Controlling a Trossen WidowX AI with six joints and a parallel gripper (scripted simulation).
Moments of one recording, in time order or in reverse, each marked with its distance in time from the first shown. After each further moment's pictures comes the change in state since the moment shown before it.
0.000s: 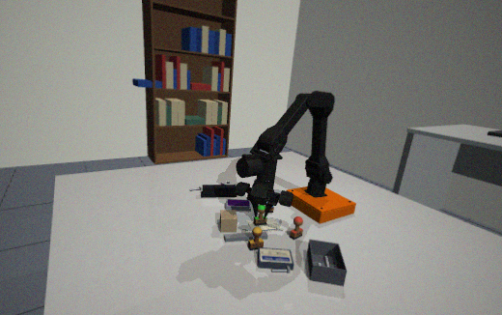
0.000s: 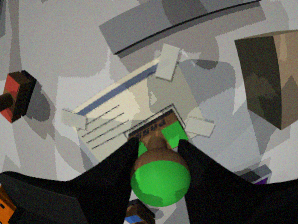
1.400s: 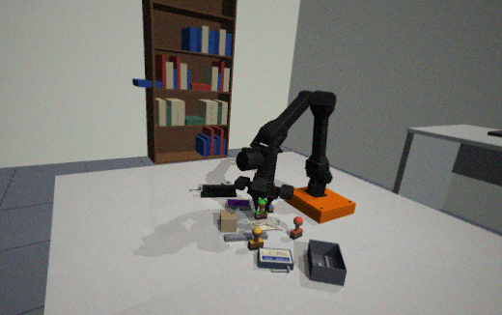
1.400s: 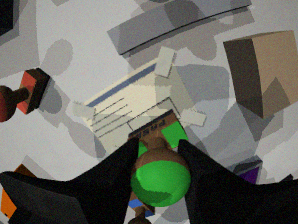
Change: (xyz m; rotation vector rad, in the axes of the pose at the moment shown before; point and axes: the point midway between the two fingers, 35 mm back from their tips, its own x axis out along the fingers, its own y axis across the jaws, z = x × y) arm -0.023 -0.001 0.002 0.000 0.002 0.002
